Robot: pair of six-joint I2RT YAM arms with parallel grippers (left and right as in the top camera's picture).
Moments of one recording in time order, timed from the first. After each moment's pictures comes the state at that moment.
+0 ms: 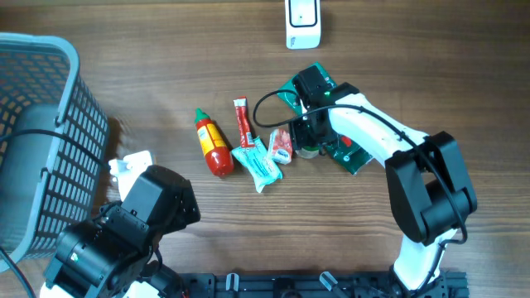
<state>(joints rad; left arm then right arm) -0.57 0.83 1.14 -1.47 -0.36 -0.78 0.46 1.98 1.34 -0.83 -0.07 0.31</state>
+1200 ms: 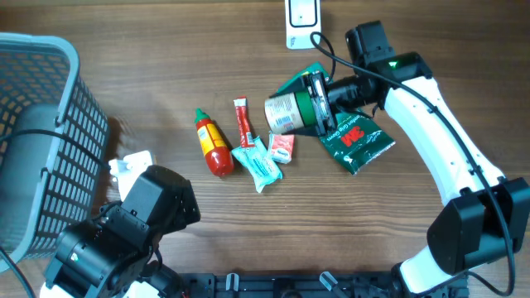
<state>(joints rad) -0.57 0.83 1.14 -1.47 -0.36 -0.78 0.29 1.75 1.51 -0.94 -1.19 1.49</state>
